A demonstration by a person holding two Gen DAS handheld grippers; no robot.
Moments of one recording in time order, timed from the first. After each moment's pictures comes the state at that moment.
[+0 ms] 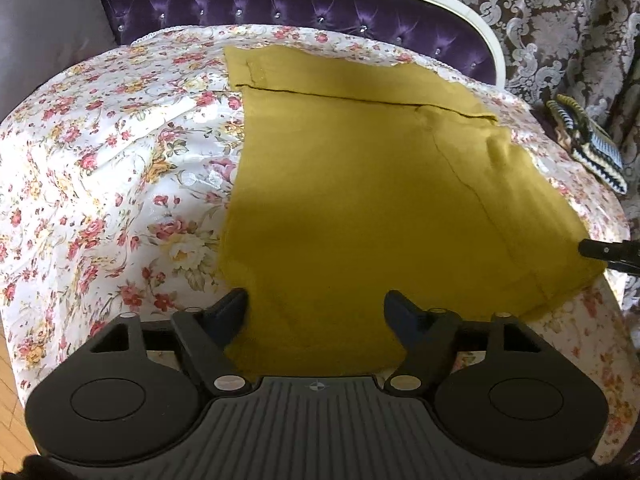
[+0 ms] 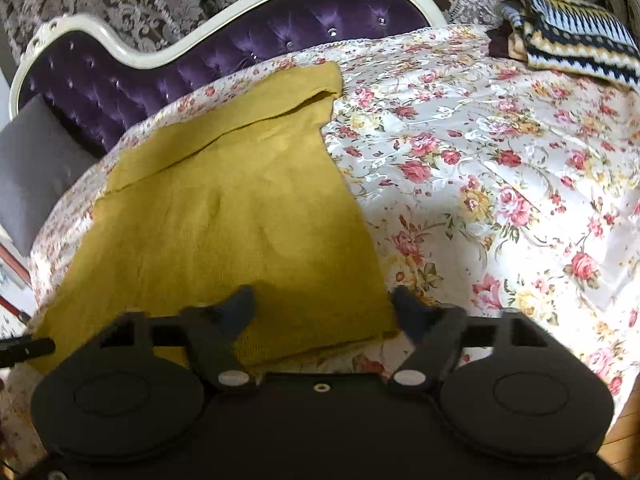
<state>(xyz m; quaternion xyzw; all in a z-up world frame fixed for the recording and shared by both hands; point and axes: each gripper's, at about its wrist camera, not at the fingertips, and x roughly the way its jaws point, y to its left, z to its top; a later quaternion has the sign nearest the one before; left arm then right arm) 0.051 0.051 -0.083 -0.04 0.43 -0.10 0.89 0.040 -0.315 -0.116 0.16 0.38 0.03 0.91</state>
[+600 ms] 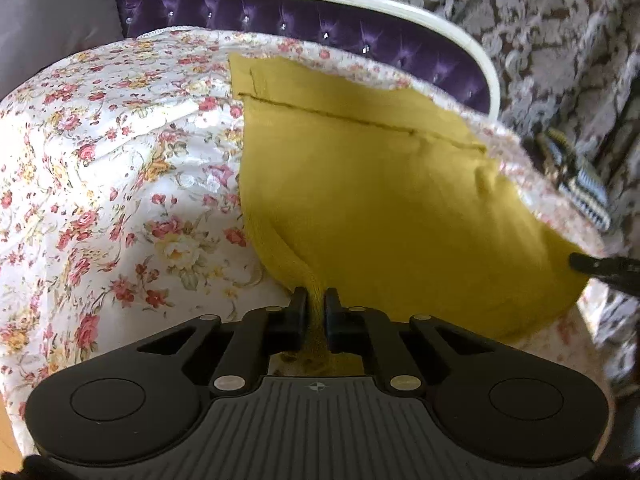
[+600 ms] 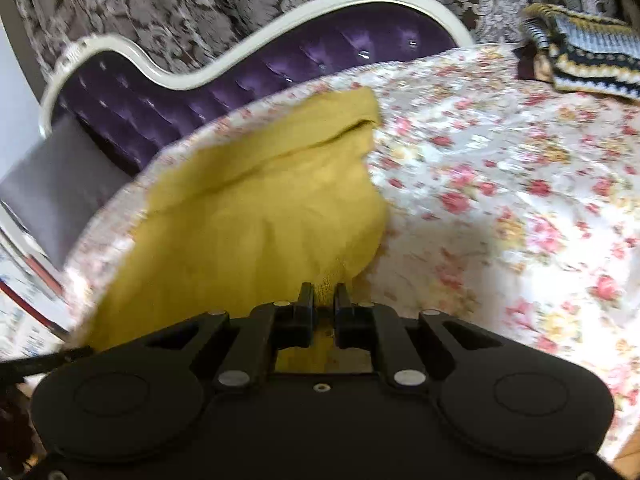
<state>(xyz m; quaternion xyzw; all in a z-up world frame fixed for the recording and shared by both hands) 0.049 0.063 -0.074 -0.10 0.41 -0.11 0.90 0.042 -0.312 -0.091 0.20 0.34 0.08 0.92</state>
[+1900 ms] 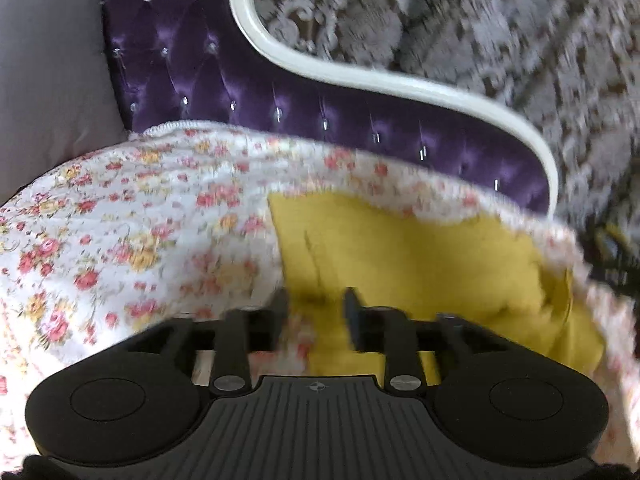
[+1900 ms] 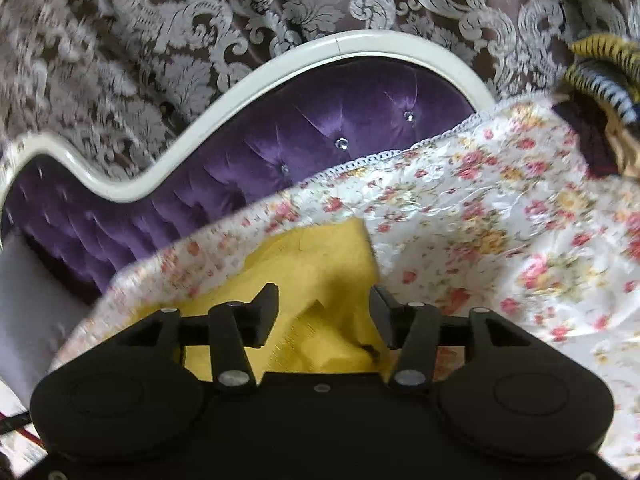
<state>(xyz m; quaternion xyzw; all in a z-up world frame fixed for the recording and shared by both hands) 0.221 0.116 -0.049 -0.06 0.34 -0.08 0.94 0.256 -0.358 -0.084 0.23 0.27 0.03 0.93</state>
